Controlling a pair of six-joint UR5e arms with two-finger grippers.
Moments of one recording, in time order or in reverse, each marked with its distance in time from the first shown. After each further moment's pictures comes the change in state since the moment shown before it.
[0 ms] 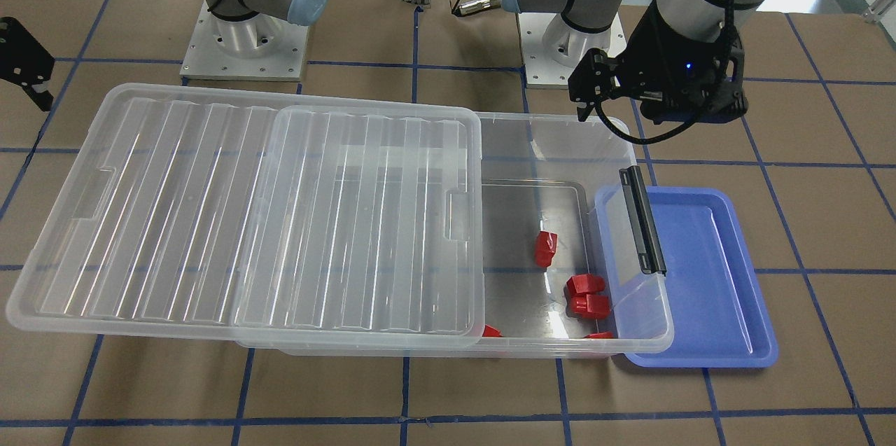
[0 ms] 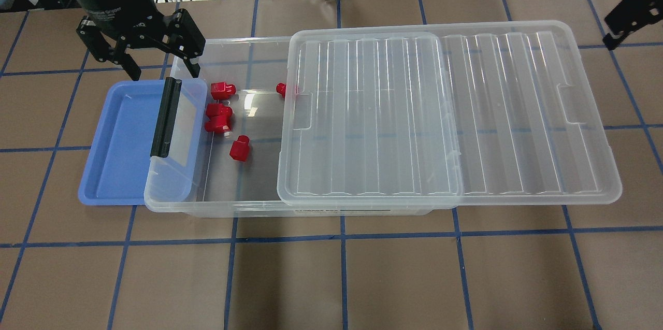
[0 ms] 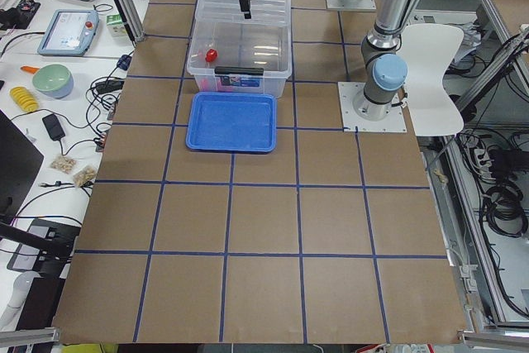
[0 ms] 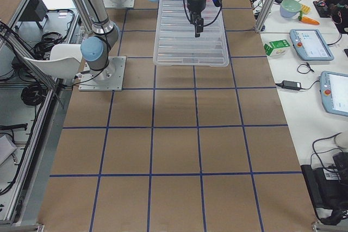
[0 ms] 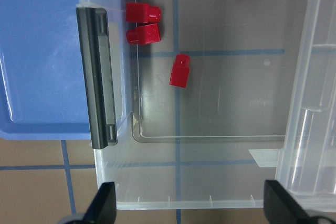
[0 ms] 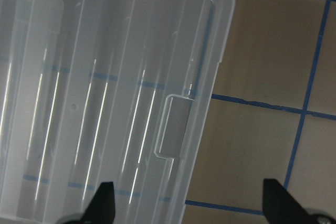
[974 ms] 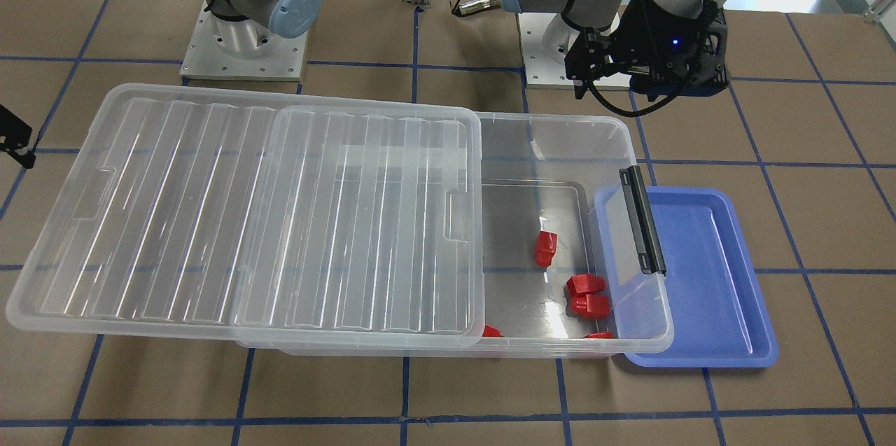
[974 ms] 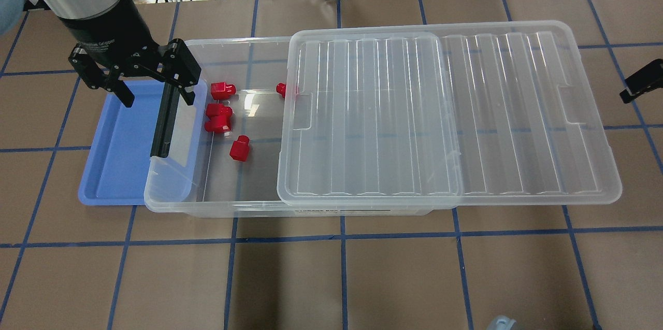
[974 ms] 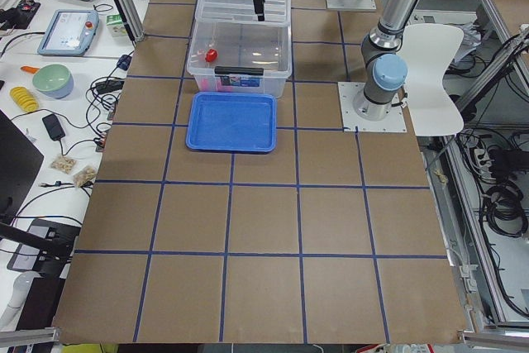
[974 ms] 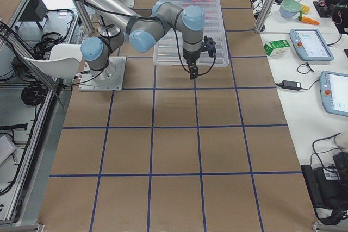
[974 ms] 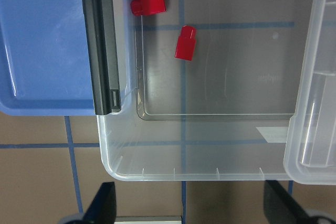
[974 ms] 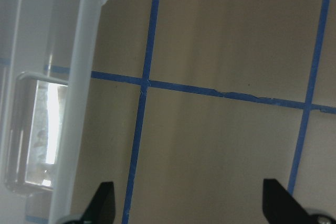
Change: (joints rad) left arm 0.004 0.067 -0.100 0.008 0.021 0.004; right arm -0.188 0.080 0.309 -0.357 0.062 -0.139
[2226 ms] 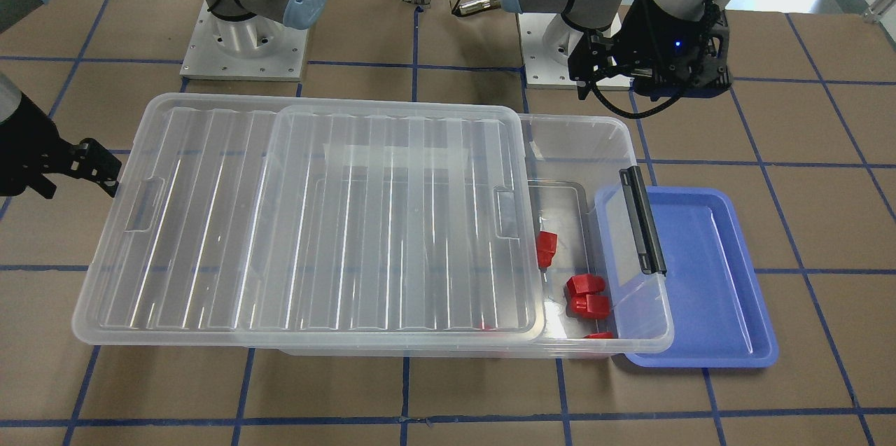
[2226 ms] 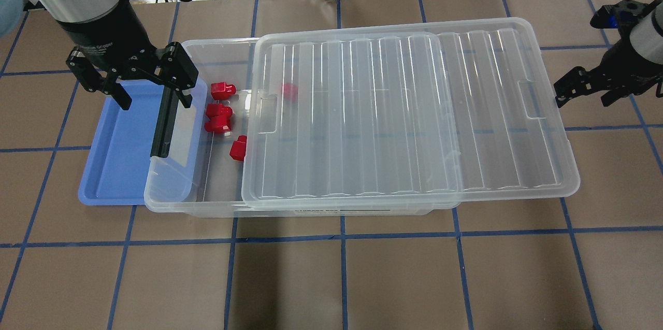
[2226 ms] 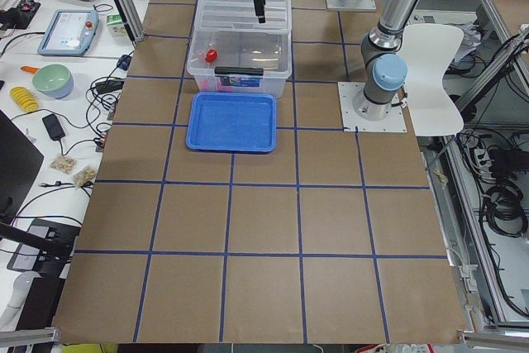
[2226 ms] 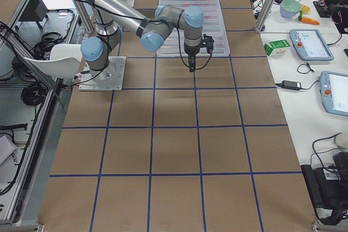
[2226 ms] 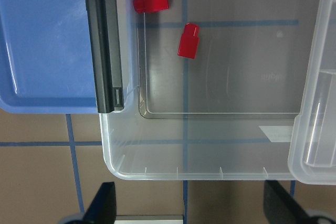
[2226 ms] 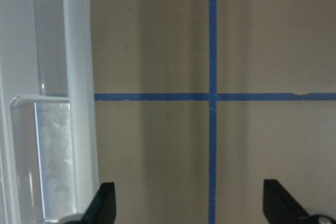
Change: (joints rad) left arm 0.006 0.003 -0.010 -0.002 0.009 0.000; right arm 0.192 -0.006 0.073 -0.064 0.004 0.354
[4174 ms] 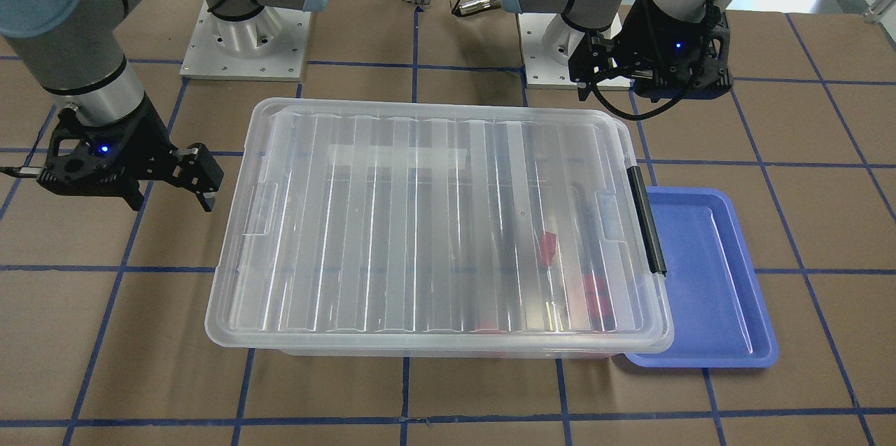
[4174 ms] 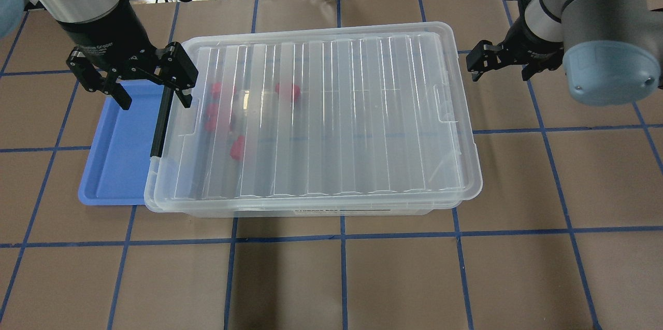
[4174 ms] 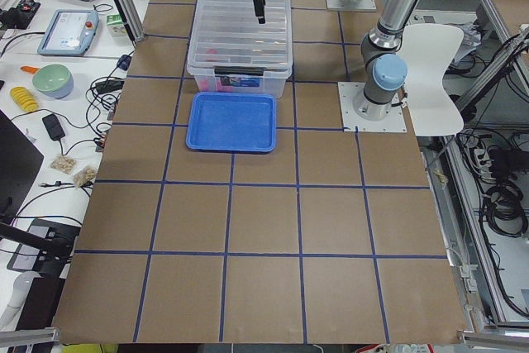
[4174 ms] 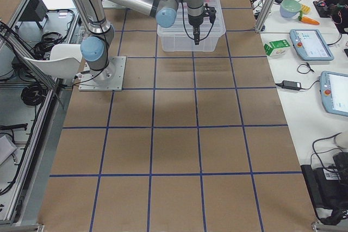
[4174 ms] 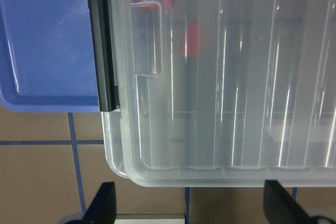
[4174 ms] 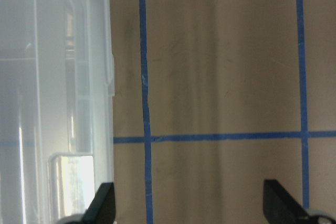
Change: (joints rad) left arm 0.002 -0.001 0.000 0.003 -0.001 0.000; right arm 0.290 -0.011 -0.102 -0.024 -0.015 0.315
